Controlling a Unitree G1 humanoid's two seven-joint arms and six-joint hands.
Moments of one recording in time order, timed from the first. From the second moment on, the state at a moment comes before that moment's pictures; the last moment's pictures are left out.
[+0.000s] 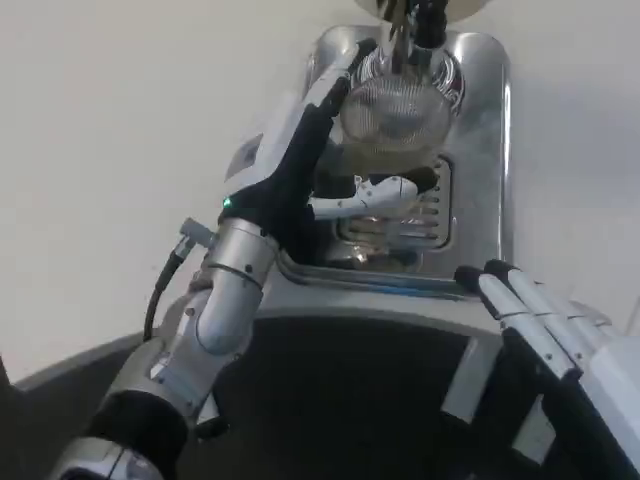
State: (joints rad) left arm -0.83 0.21 -0.22 0.88 0.46 -0.54 0.28; right arm 0.69 -0.13 -0.04 -1.02 -0.88 -0.24 0.29
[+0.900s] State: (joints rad) left arm -0.46 0.20 0.04 -0.03 -0.08 -0.21 -0.04; right arm 0.67 -0.14 -0.04 -0.99 -0.85 -0.23 0.29
